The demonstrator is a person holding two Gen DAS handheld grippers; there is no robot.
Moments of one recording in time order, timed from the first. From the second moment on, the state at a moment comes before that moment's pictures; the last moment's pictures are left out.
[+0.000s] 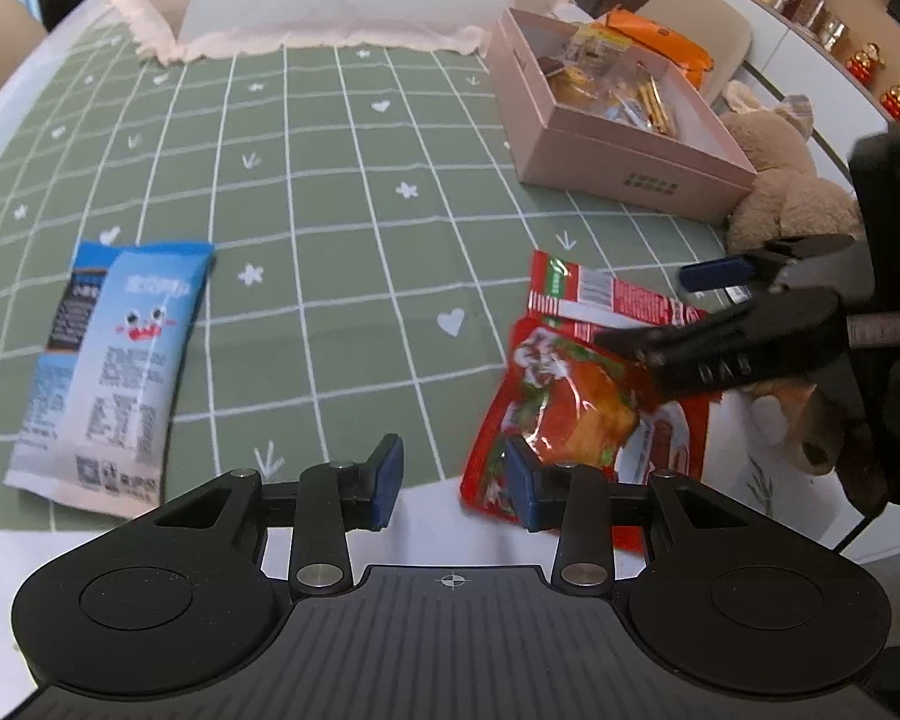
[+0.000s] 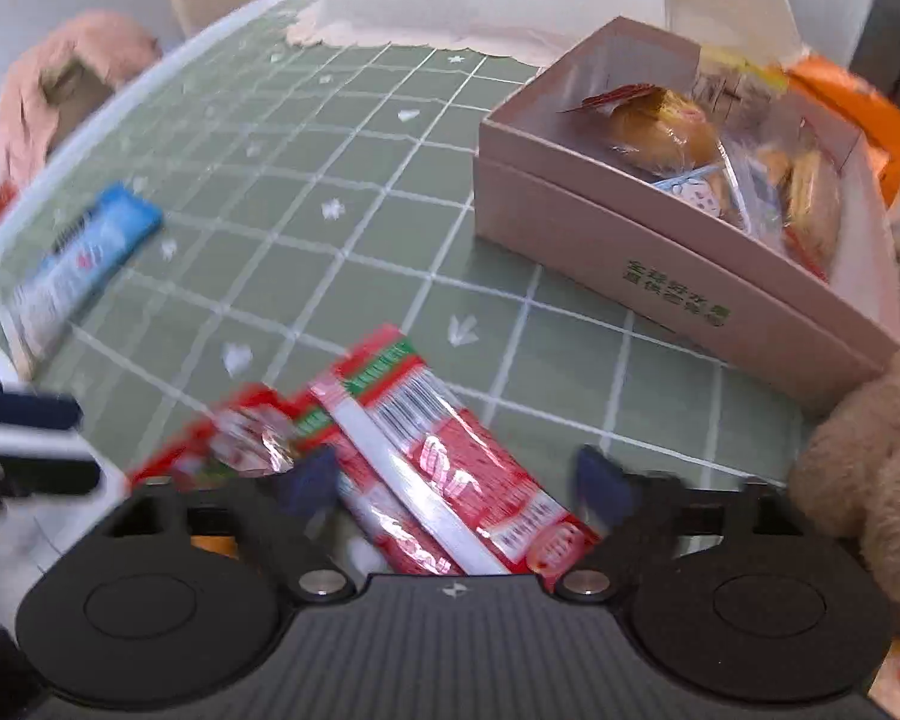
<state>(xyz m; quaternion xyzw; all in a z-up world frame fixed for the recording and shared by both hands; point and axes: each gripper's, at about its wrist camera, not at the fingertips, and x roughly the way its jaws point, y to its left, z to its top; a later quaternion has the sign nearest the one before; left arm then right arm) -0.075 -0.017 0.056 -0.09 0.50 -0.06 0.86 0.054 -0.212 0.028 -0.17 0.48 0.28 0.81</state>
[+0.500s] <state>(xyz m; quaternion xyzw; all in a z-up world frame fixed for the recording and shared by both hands) -0.081 -0.013 0.048 -0.09 0.52 -0.06 0.85 0.048 -0.236 0.095 -0.03 0.47 0.29 0.84</state>
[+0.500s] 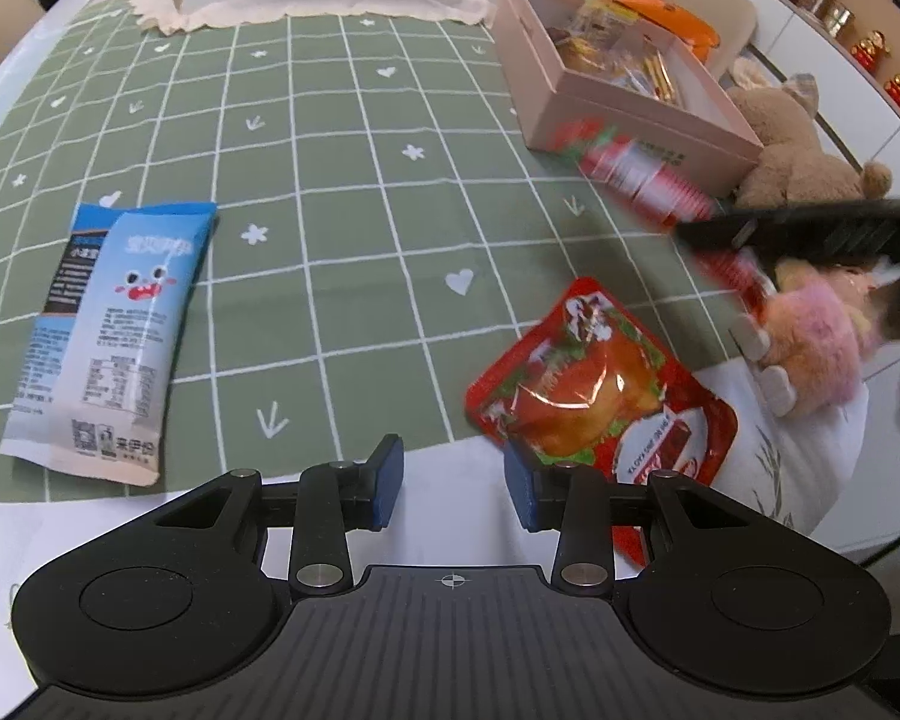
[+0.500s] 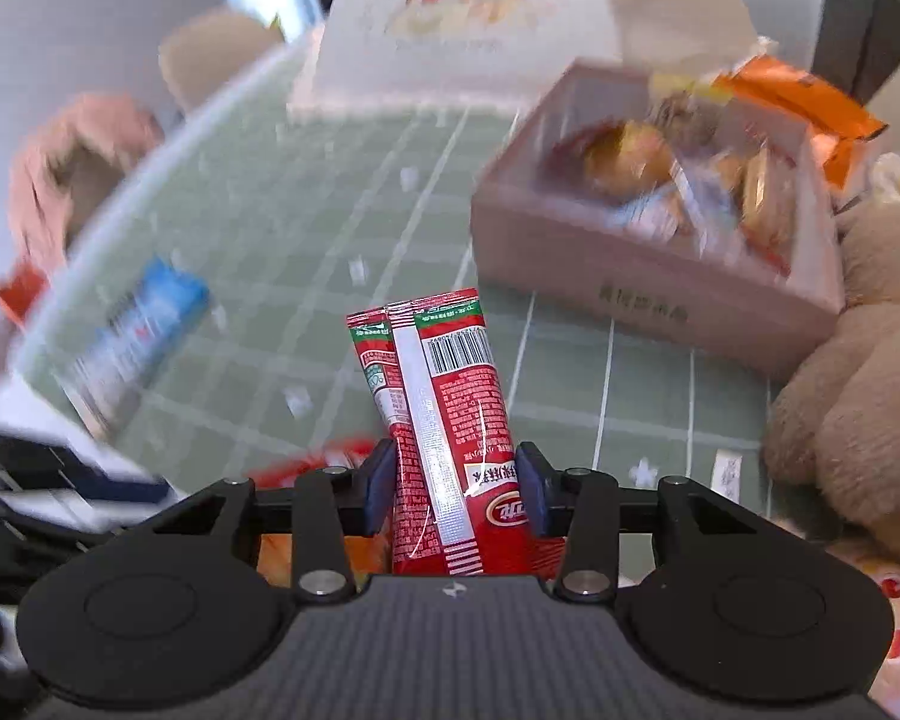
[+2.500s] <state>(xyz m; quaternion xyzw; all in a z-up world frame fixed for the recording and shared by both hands) -0.061 -0.058 0.045 0.05 0.49 -0.11 0.87 -0.023 -0.230 0.034 -0.04 0.49 0.20 0.85</state>
